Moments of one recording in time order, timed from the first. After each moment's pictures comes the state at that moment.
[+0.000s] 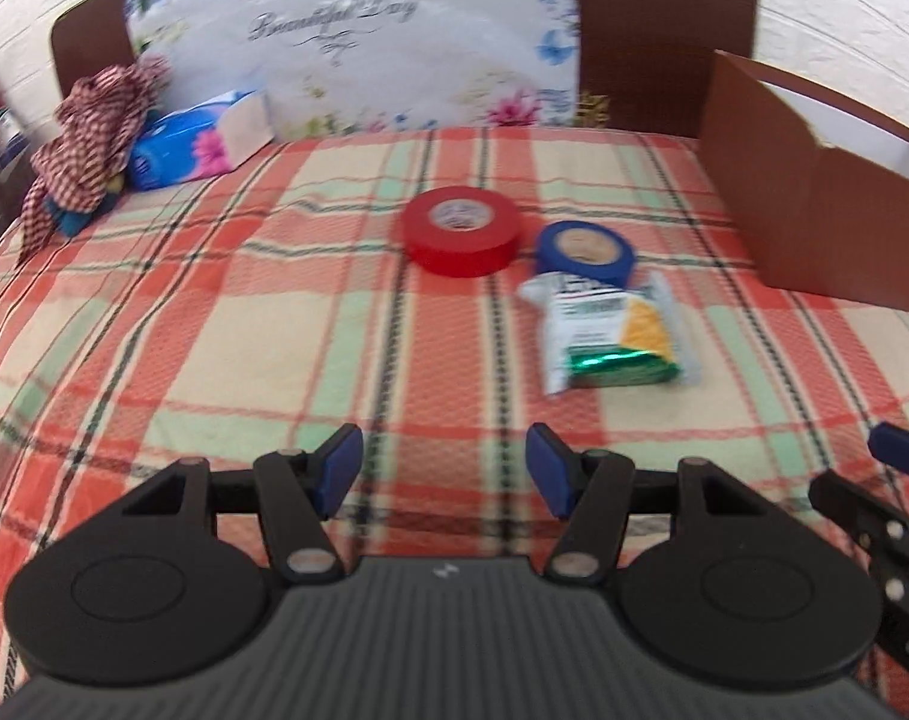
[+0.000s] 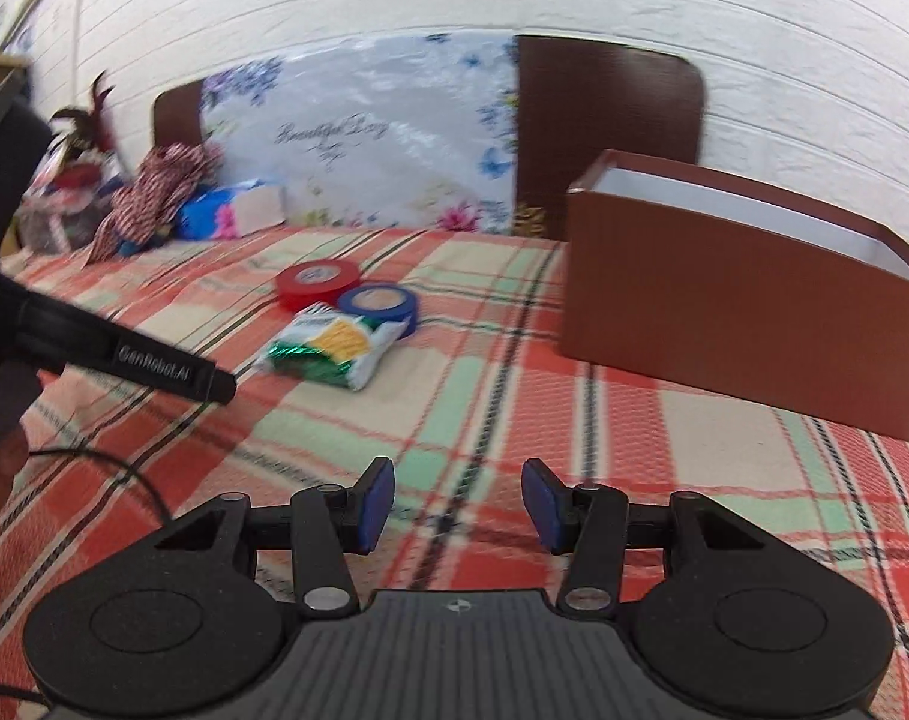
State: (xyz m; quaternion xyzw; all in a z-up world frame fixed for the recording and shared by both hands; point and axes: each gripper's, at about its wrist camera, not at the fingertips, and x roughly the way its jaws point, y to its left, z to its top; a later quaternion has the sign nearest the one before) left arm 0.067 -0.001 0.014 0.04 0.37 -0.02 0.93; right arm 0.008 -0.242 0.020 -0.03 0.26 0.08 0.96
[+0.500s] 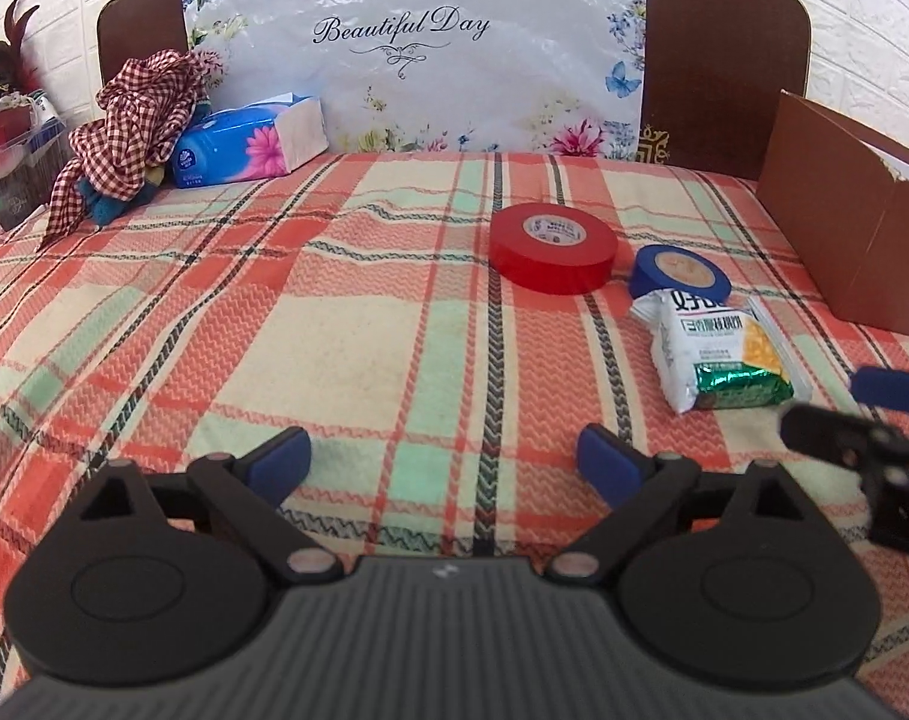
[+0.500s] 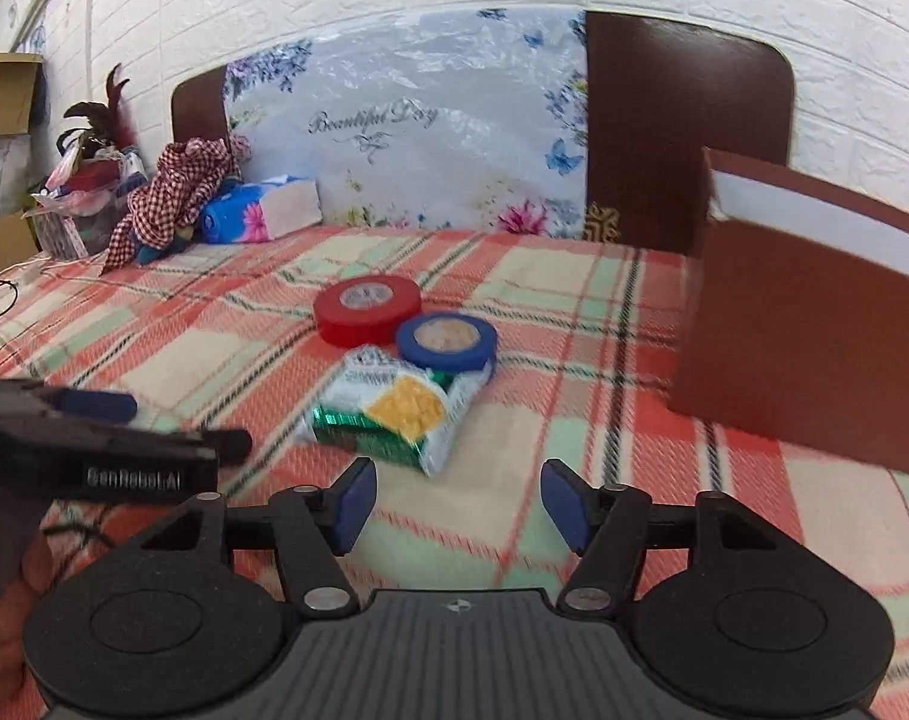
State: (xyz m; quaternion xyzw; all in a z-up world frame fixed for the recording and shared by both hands) left arm 0.076 0.033 -0.010 0.01 0.32 -0.01 0.95; right arm 0.073 -0.212 0.022 -0.02 0.27 0.12 0.96
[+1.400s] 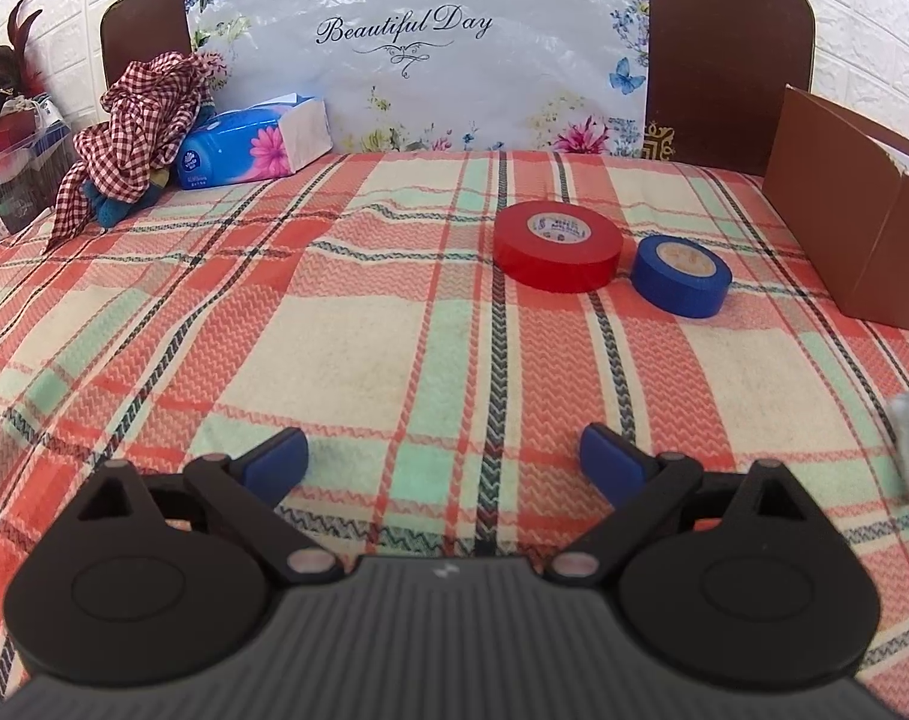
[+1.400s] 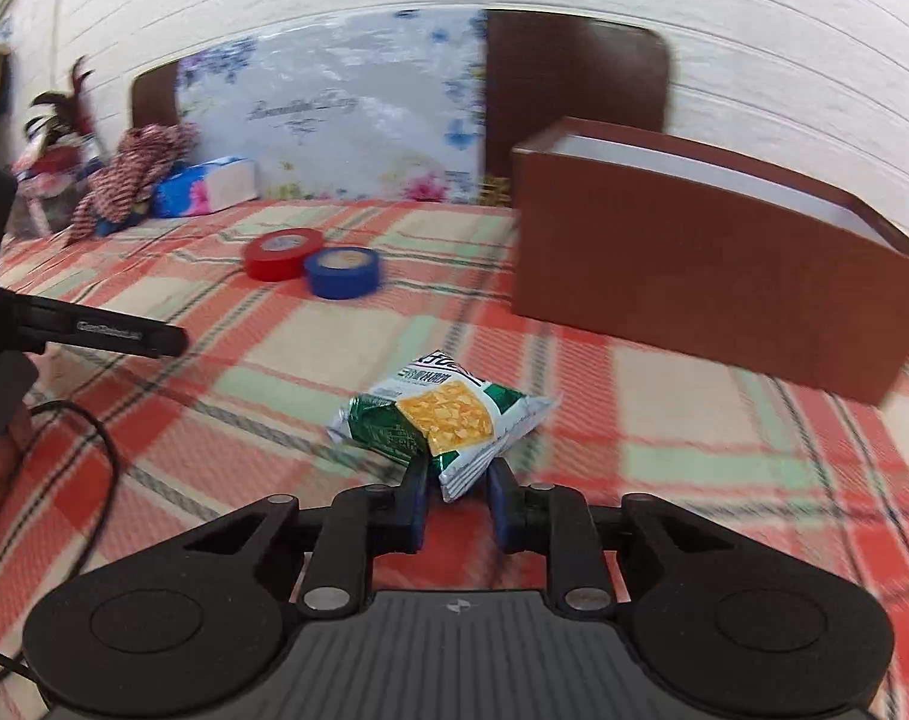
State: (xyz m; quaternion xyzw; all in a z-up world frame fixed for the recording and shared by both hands) left arm 0.077 0.029 -0.010 0.02 0.32 0.00 0.95; right arm -0.006 -0.292 0.016 -0.02 0.28 0.05 0.96
